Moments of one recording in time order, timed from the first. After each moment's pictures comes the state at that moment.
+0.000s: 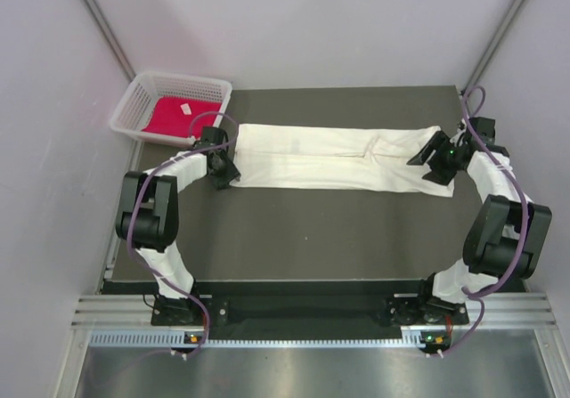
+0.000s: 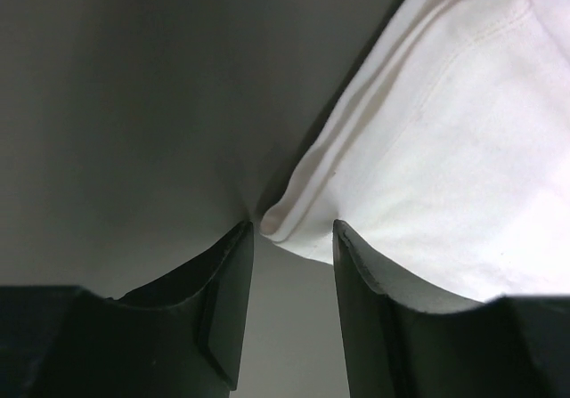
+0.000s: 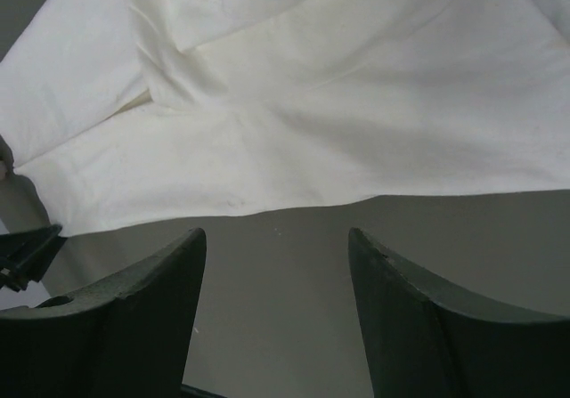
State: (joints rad) left arm -0.15 1.81 1.13 -0.40 -0.02 -0.73; right arm -0.27 1.56 1.11 -0.56 -0.42 0.44
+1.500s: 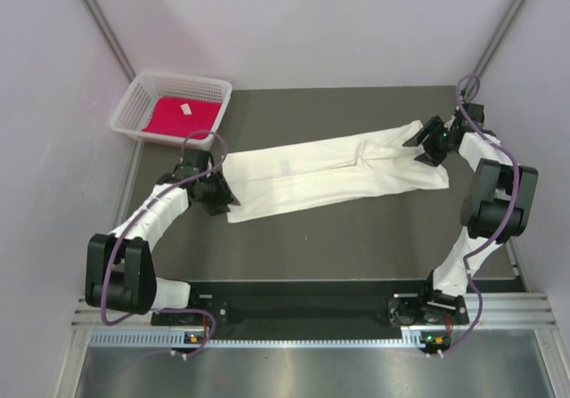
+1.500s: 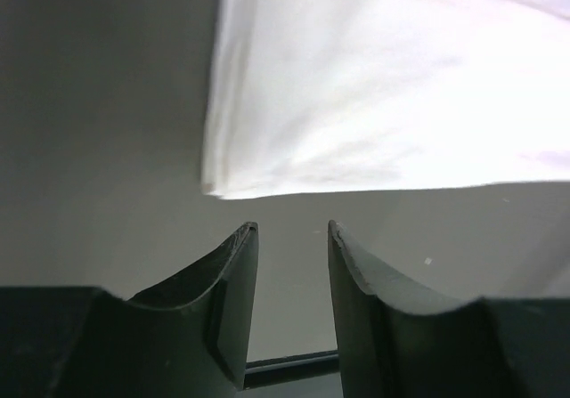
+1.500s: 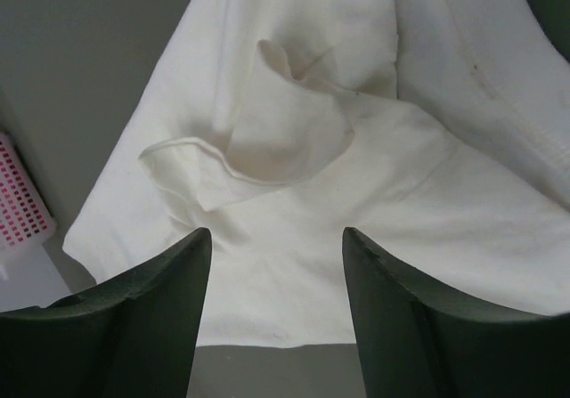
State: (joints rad) left arm -0.15 1.35 0.81 -0.56 0.18 -0.70; right arm -0.24 1.86 1.31 -0.41 -0.45 0.57
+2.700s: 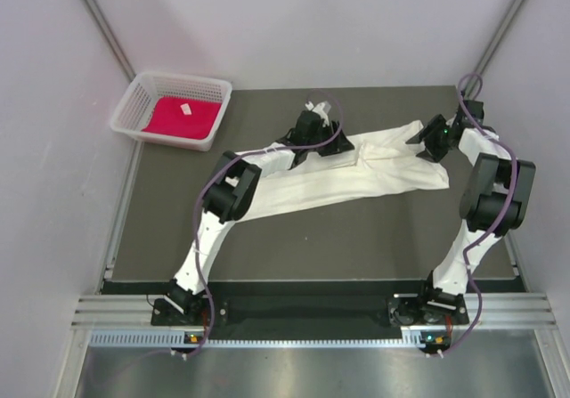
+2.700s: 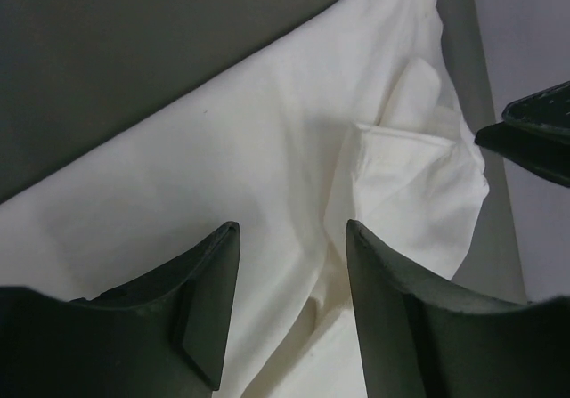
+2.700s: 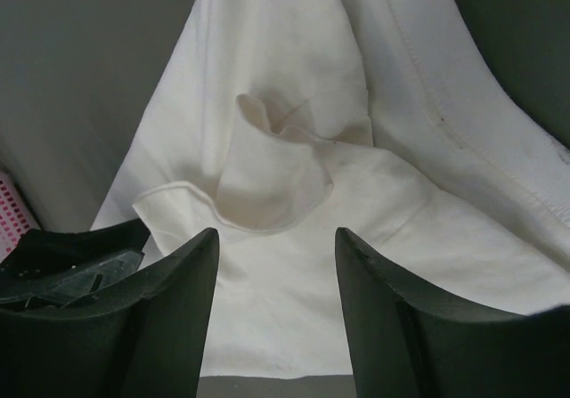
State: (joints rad) left arm -0.60 2.44 1.82 0.19 0.35 -0.72; right arm -0.25 1.93 1.40 -0.42 -0.39 0.61
